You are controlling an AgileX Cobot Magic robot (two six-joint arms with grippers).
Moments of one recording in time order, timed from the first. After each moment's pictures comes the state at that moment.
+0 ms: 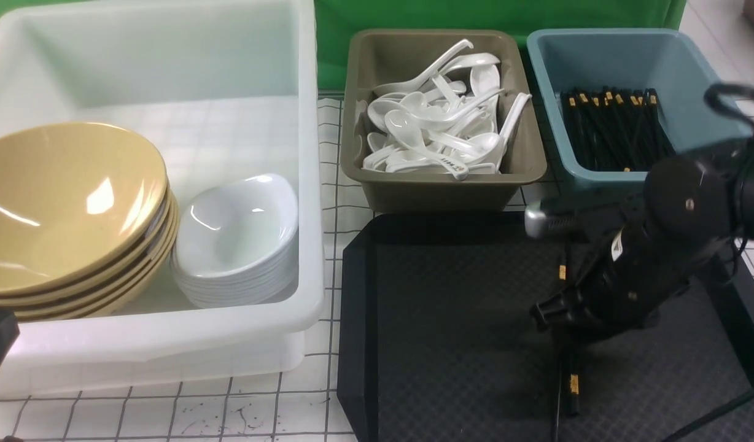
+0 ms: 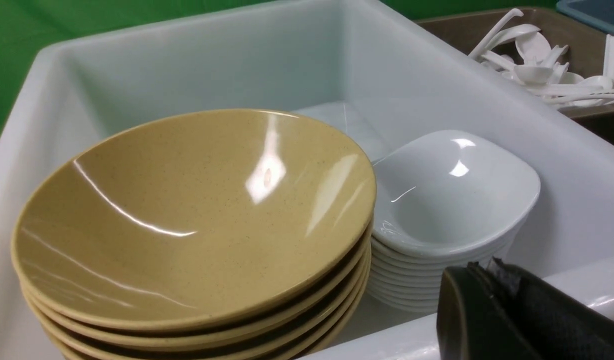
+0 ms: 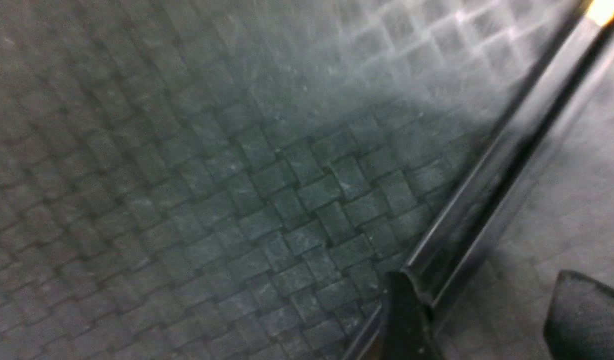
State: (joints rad) right arm 0.40 1.70 -0.98 0.05 0.73 0.14; left arm -0.42 0.18 -0.32 0.49 0.52 -0.39
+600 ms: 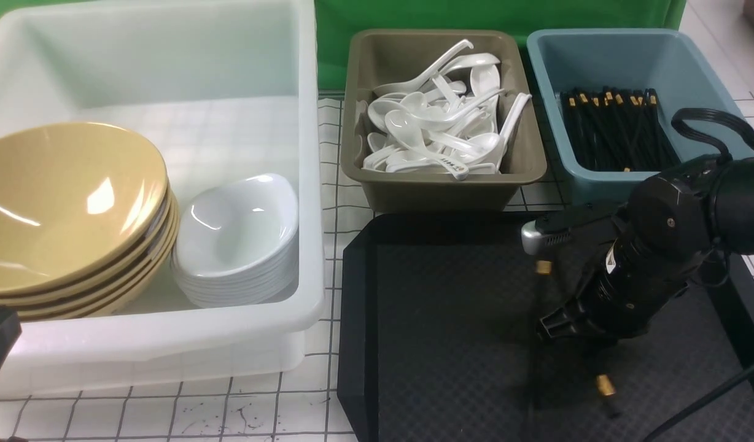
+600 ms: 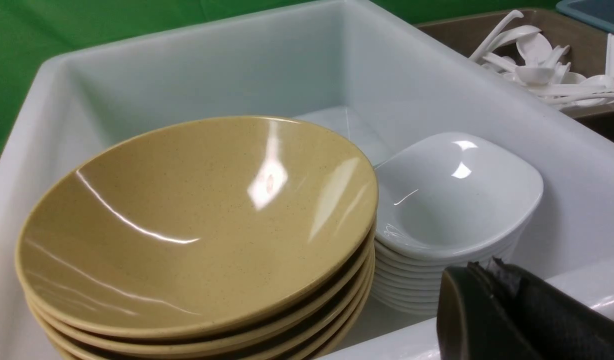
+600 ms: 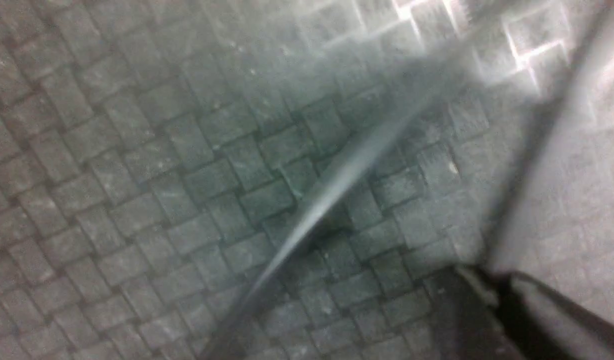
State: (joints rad) right arm 0.40 1.76 -0.98 -0.04 0.72 0.11; left arm -0.42 0.18 -0.31 0.51 0.50 -0.39
